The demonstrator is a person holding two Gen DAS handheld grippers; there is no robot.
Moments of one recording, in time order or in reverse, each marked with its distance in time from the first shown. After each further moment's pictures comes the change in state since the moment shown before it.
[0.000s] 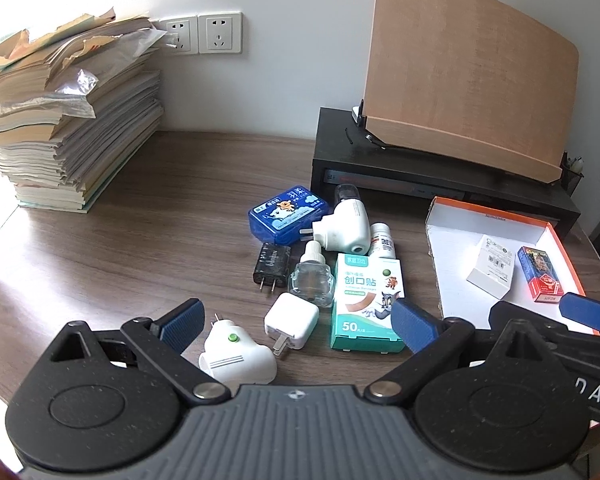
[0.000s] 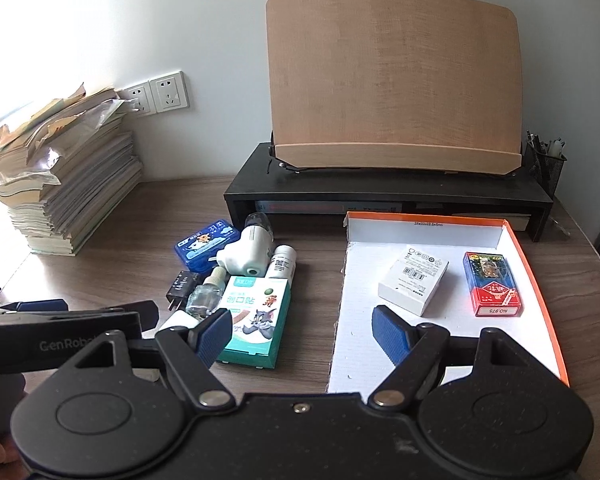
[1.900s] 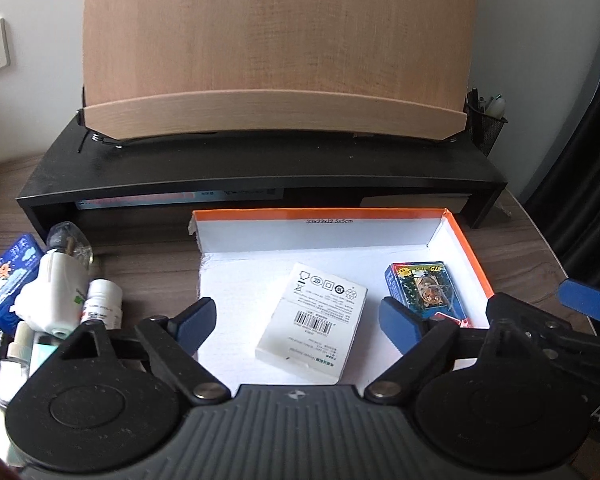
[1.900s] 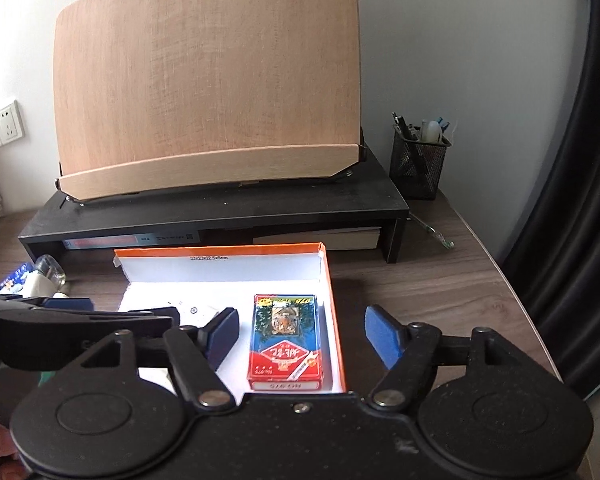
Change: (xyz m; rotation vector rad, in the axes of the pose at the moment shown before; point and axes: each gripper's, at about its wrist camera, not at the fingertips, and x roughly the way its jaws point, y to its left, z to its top) left arm 0.130 -0.200 0.040 0.166 0.082 -0.232; right arm 0.061 -0.195 0.026 0.103 -0.006 -0.247
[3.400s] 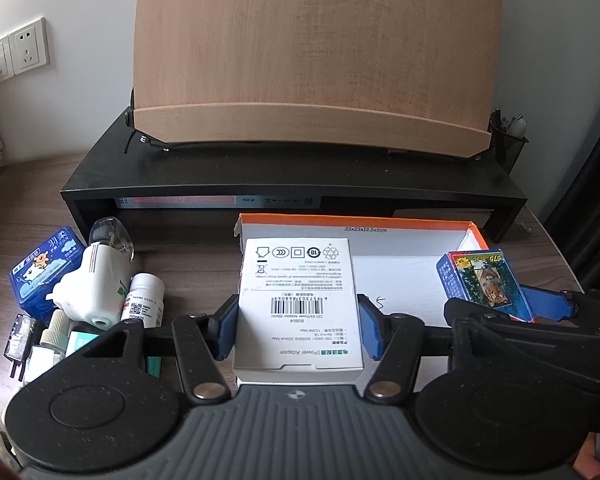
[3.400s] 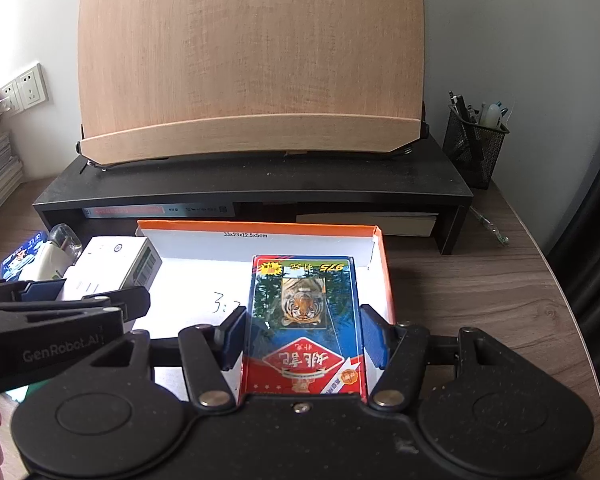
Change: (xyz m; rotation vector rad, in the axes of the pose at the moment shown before) left arm -0.008 0.013 -0.008 -0.048 -0.049 0.061; right arm 0.042 0.020 0.005 -0.092 0.076 0.093
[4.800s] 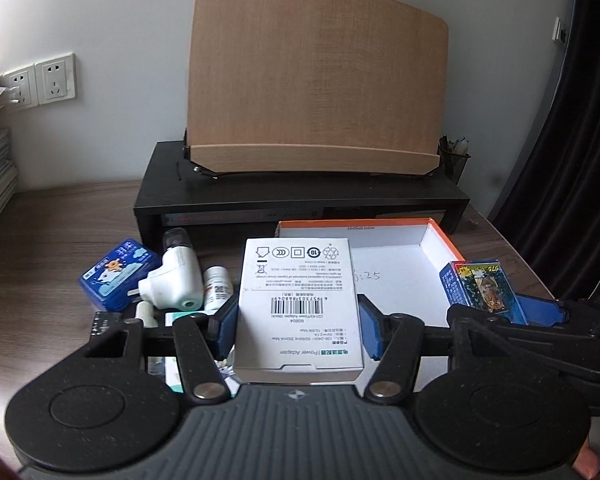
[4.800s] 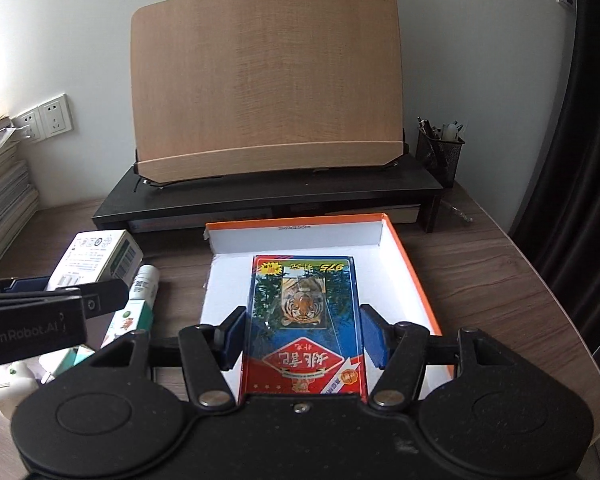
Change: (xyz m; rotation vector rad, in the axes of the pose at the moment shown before) left arm -0.100 0.065 -0.034 0.070 -0.091 -0.130; right arm -0.106 0.074 -0.041 0.095 -0.100 -0.095
